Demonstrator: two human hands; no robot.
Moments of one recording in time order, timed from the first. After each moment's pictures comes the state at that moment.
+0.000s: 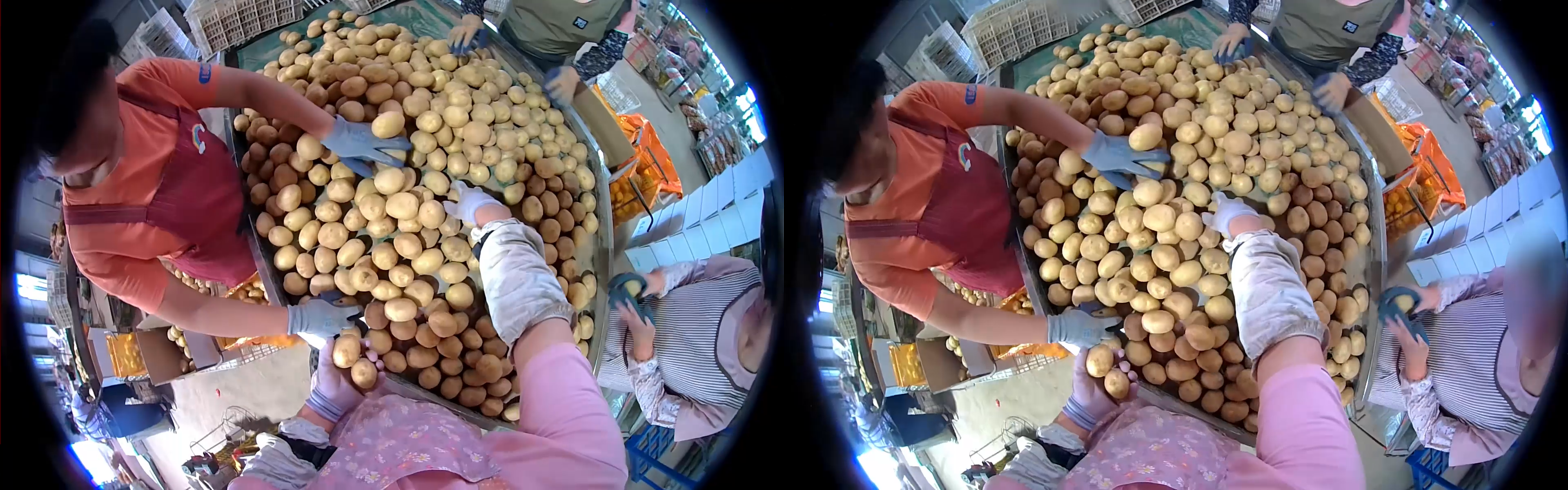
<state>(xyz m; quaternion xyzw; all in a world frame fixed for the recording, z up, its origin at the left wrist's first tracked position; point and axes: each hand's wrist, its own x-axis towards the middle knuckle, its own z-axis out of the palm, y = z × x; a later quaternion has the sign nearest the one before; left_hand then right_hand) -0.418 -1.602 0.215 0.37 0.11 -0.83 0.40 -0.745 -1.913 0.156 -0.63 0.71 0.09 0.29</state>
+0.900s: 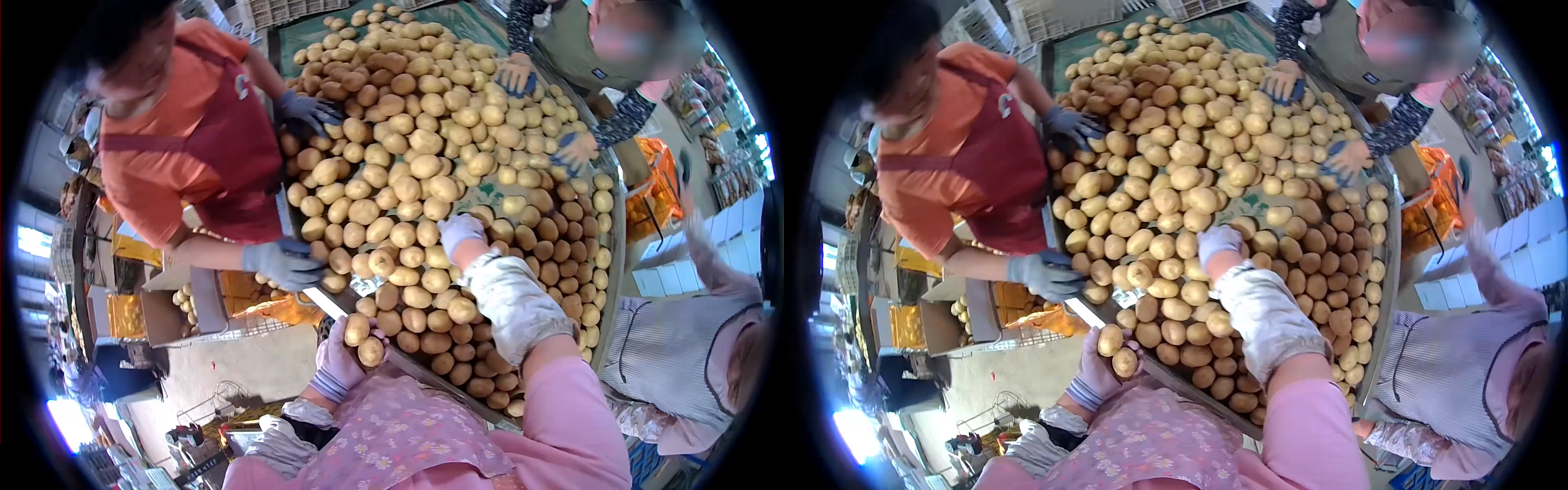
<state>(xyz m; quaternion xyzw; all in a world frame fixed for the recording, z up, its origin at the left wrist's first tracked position) -0.397 -1.578 0.207 0.41 0.10 -0.79 0.46 -0.642 -1.826 0.176 -0.78 0.55 0.26 0.12</state>
